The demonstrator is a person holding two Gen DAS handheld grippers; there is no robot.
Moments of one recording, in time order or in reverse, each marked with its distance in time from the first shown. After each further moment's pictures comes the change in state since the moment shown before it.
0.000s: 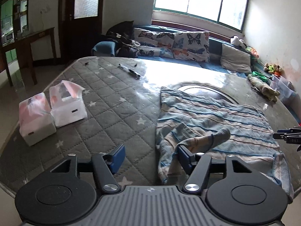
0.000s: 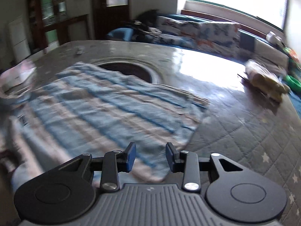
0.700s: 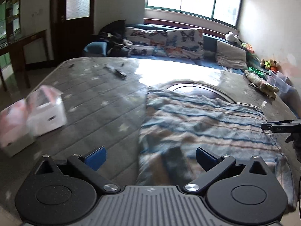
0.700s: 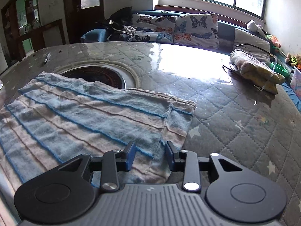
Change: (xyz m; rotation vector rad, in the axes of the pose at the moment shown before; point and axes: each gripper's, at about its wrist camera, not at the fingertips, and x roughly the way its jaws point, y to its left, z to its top) left arm 0.055 -0.035 0.017 0.053 0.000 -0.032; right arm 0.056 -0.021 0.023 0.093 0.011 -0.092
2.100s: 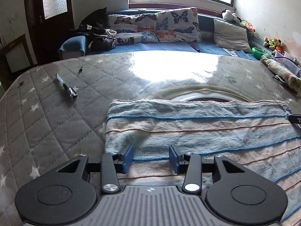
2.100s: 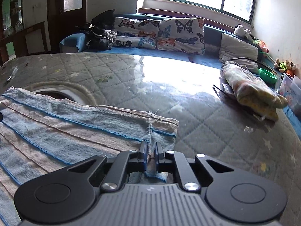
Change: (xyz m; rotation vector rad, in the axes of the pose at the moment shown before) left arm 0.204 -0.044 0.089 0.101 0.091 0.016; right arm 0.076 -0.028 0.068 0.006 -0.029 -0.117
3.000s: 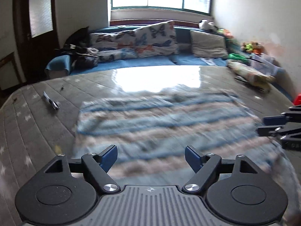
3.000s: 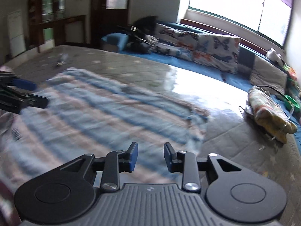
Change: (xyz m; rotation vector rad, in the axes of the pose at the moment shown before) left arm -0.089 -0.080 -0.039 0.067 -0.098 -0.107; right arm -0.091 0.044 -0.027 -0.209 -0.046 0.196
